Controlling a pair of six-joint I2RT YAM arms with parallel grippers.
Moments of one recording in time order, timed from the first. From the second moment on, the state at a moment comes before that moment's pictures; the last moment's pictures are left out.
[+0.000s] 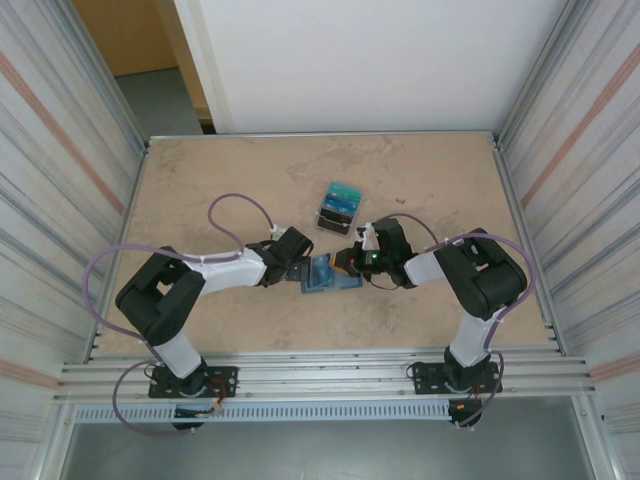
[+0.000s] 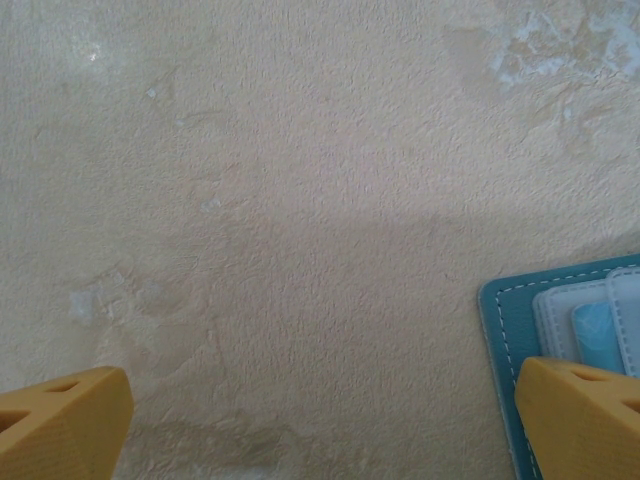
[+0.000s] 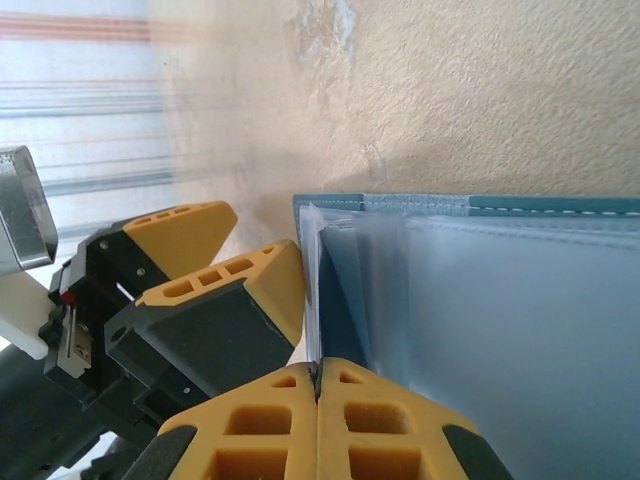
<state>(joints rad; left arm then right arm) -0.76 1.68 0.86 -0.33 -0.36 -0.58 0.50 1.79 0.62 0.54 -0.71 1.06</state>
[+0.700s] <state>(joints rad) -0.80 1.61 0.93 -0.39 -0.36 -0.55 0.49 1.82 0.60 0.59 -0.71 1.06</state>
